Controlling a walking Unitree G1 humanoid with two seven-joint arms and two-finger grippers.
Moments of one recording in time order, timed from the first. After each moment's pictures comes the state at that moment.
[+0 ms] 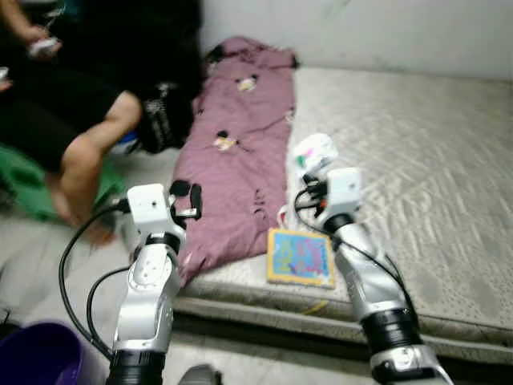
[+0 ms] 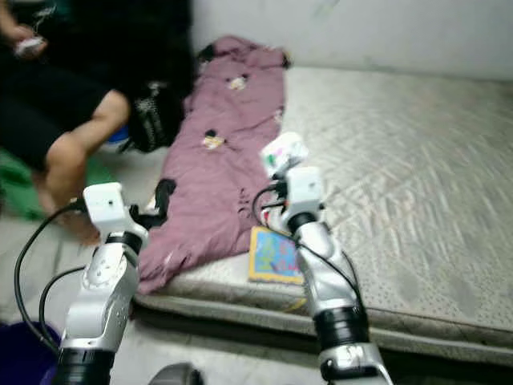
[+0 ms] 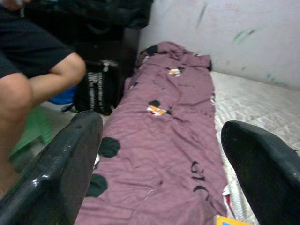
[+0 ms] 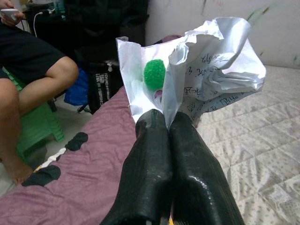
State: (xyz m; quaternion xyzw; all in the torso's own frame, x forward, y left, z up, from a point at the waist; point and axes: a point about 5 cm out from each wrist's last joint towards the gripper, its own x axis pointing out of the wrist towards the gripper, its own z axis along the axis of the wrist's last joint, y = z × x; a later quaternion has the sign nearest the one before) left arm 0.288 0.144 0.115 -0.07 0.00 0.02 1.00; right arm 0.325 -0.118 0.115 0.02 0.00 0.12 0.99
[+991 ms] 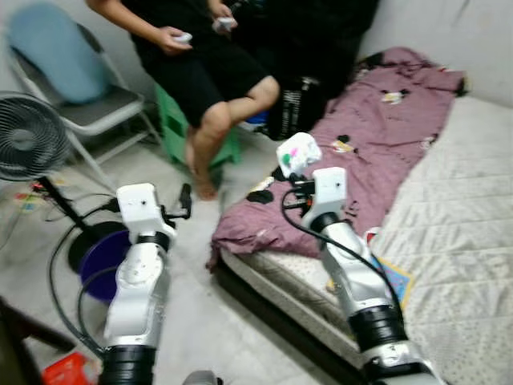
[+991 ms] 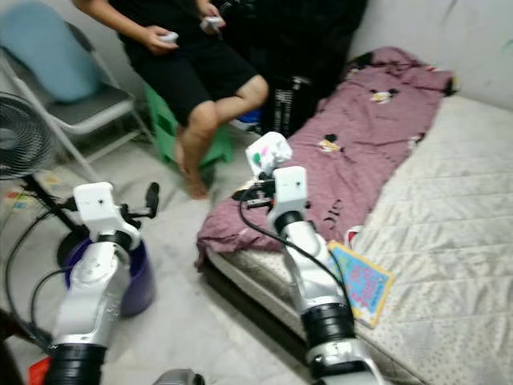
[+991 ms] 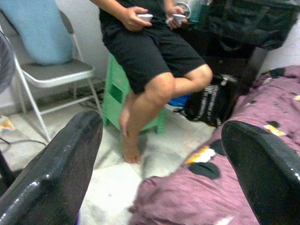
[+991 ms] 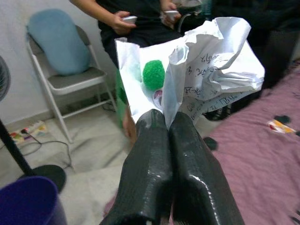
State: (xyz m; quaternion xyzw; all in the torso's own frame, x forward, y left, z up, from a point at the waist) left arm 0.292 0.151 0.111 -0.07 0.01 0.02 1.00; right arm 0.328 -0.104 0.114 0.02 0.00 0.14 0.99
